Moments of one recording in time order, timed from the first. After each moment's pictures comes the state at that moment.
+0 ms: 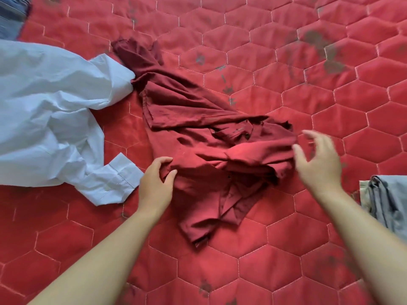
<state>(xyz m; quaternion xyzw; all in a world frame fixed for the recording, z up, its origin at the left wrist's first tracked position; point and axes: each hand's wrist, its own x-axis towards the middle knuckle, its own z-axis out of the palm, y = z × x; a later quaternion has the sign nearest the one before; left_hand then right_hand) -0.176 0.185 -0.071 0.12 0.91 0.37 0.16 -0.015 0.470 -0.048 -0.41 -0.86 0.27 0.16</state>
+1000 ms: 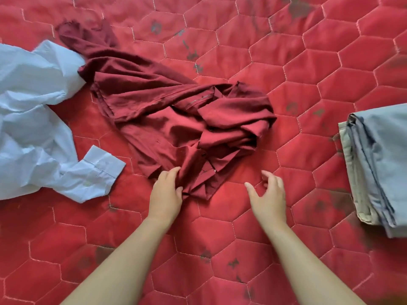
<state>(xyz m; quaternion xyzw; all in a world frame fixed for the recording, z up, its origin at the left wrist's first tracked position) -0.106 0.179 -0.094 0.27 0.90 0.15 0.30 0.072 0.319 -0.099 -0.60 -0.71 0.38 0.04</state>
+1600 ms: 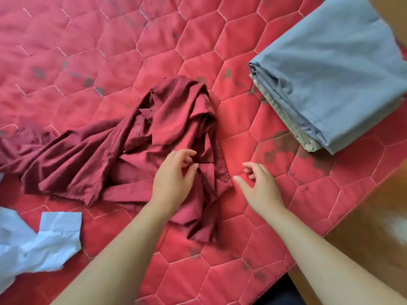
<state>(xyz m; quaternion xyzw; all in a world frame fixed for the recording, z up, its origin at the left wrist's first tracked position) -0.041 0.293 -0.063 0.50 0.77 0.23 0.33 0.165 0.317 -0.095 -0.66 -0.62 0.42 0.08</state>
